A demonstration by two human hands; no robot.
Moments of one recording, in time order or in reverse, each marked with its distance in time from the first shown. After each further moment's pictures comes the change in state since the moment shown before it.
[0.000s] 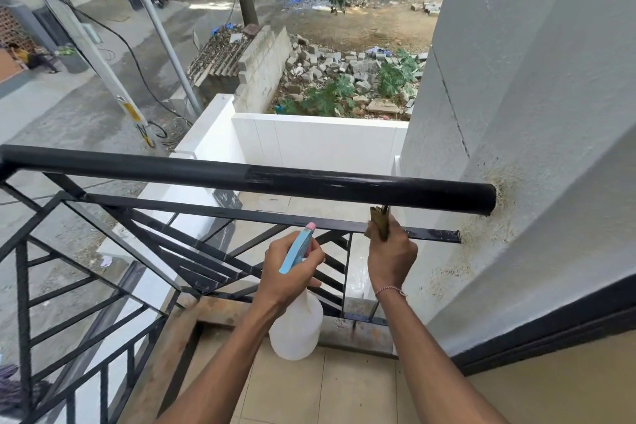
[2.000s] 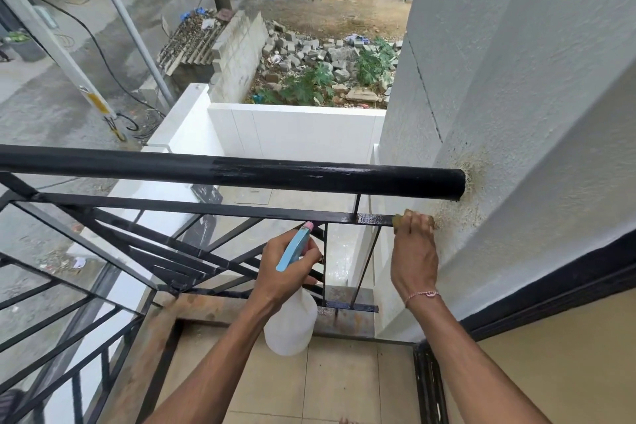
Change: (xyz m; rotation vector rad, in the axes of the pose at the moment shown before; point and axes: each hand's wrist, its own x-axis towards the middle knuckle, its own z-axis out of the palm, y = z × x) left_hand 0.001 -0.007 0.038 -0.026 -0.109 -0.032; right_hand 0.032 0.061 -0.070 -0.794 -0.256 -0.326
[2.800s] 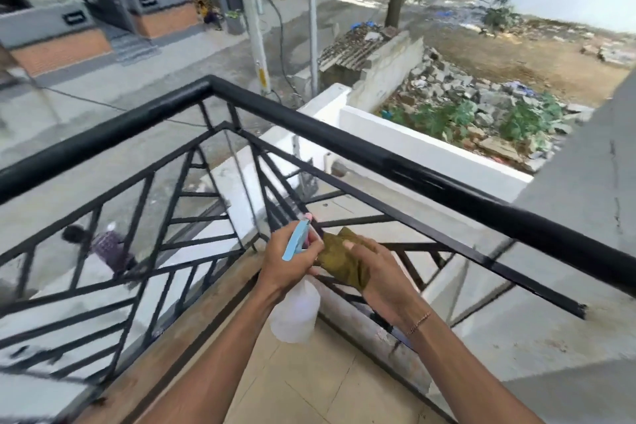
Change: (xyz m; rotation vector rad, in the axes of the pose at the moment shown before) left_hand -0.101 -0.017 -0.146 0.030 0.592 -0.041; right_hand -0.083 -0.216 -0.054 1.539 -1.181 0.082
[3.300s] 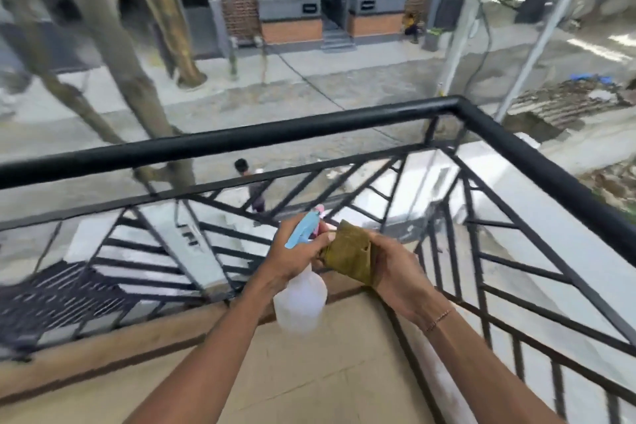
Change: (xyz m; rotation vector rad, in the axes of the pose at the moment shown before) left_hand -0.088 -0.046 -0.275 -0.144 0.479 -0.111; right_hand 0.054 0.086 0.262 -0.225 -0.585 0.307
